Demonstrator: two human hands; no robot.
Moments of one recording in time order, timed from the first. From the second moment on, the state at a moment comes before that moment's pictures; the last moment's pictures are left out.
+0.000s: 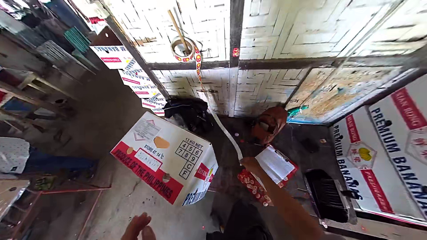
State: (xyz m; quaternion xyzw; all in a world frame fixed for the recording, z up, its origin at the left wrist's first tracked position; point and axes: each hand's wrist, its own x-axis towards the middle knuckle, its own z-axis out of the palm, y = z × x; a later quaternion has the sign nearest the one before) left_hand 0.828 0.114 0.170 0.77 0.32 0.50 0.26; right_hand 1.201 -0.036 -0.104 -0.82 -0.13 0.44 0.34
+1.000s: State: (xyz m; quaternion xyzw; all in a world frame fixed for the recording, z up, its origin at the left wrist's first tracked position) left_hand 0.936 0.068 0.181 0.59 0.18 0.35 0.70; right_hand 1.078 -0.028 0.217 -0.69 -0.63 -0.15 0.31
